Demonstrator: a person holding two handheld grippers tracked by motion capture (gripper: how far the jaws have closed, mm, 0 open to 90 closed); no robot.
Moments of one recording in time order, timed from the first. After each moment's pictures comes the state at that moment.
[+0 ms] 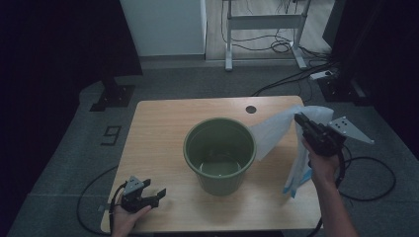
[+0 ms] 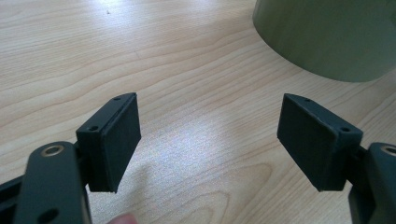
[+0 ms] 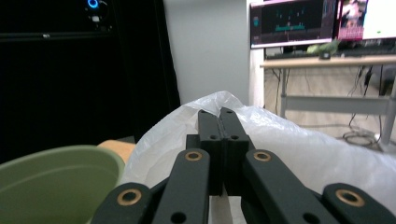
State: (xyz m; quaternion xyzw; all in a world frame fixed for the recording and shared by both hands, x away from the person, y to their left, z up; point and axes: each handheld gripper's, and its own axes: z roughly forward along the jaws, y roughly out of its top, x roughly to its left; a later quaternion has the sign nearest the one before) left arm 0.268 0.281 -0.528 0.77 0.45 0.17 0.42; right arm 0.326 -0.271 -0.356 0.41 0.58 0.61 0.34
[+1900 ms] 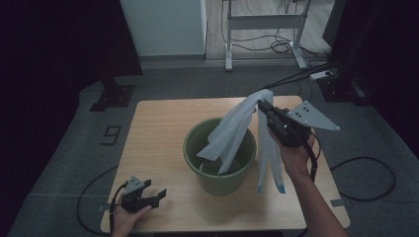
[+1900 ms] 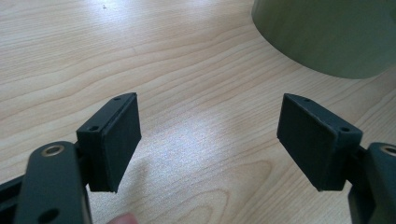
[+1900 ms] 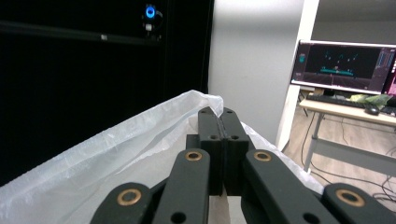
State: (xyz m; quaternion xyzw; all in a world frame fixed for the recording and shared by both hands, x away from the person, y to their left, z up) left arm 0.269 0.282 -0.530 0.77 0.45 0.16 0.41; right arm 0.317 -0.172 -0.296 0.31 0.63 0.62 0.36
